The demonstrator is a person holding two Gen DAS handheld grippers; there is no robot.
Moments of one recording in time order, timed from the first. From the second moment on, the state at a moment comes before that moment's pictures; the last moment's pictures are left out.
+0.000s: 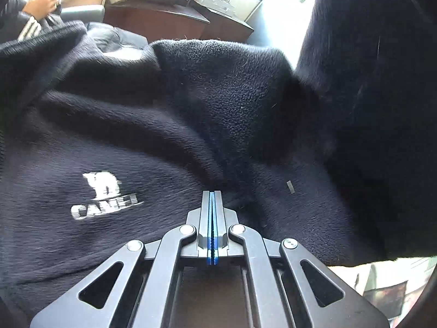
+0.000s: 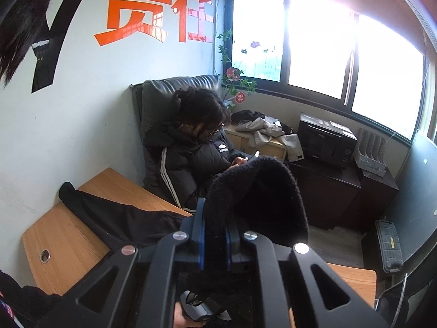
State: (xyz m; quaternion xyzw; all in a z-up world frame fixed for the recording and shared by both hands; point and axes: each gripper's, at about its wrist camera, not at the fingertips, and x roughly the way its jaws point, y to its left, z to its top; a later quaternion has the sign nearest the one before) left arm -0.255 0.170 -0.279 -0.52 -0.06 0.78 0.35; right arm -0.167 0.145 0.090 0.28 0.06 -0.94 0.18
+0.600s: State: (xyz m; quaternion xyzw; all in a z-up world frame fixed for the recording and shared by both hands) left arm -0.240 0.125 -0.269 -0.50 -0.11 0.79 0.33; right arm -0.203 0.033 0.051 0.28 0.01 -0.92 0.26
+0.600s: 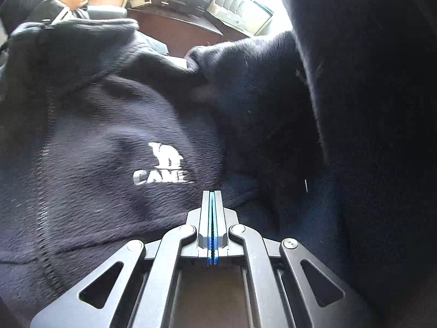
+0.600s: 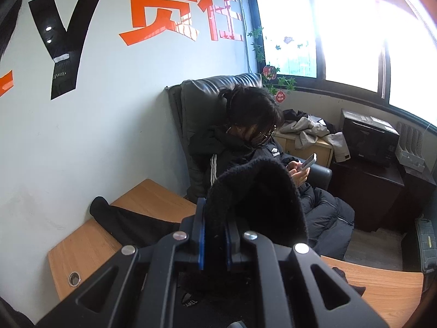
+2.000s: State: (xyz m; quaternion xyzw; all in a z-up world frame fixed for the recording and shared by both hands) left arm -0.035 -0.252 0.006 -0.34 -0.17 0.92 0.12; right arm -0.205 -0.017 -0.125 0.39 0.01 -0.85 0.35
